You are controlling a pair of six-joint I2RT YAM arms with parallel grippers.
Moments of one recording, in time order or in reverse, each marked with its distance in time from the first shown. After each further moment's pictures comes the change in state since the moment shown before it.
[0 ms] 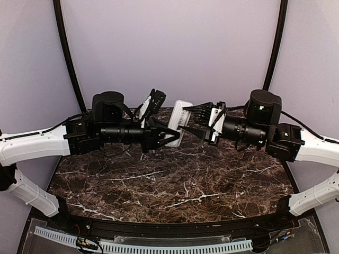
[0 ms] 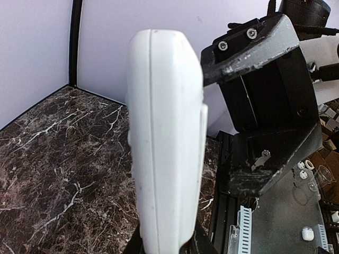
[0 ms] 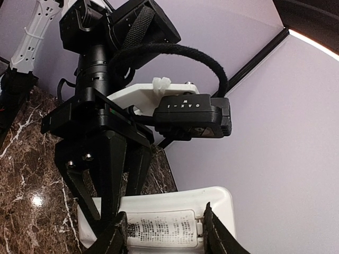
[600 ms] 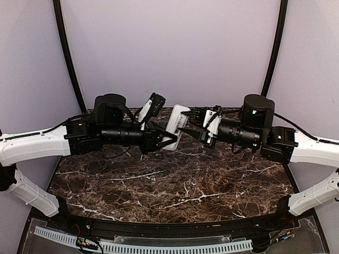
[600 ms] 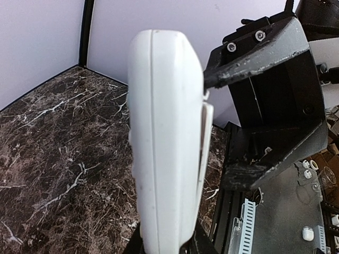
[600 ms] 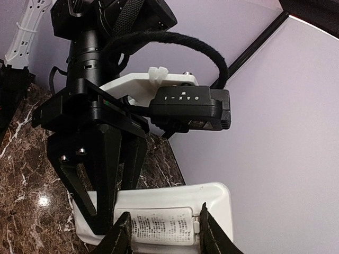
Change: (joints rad) left arm 0.018 -0.001 -0.007 -0.055 -0.028 -0.030; right arm -0.003 0.027 -0.029 0.029 0.011 0.051
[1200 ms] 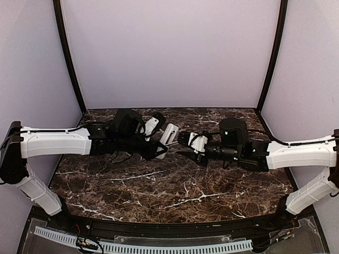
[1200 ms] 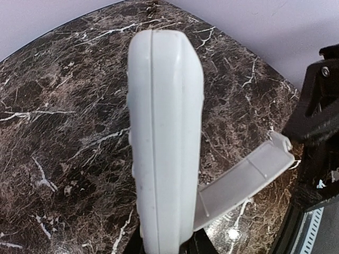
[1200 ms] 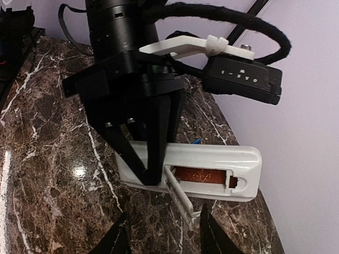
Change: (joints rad) left arm 0.101 0.165 -0.064 -0.079 -0.146 0.026; right arm -0.089 0.172 -0.190 0.145 -0.031 0.122
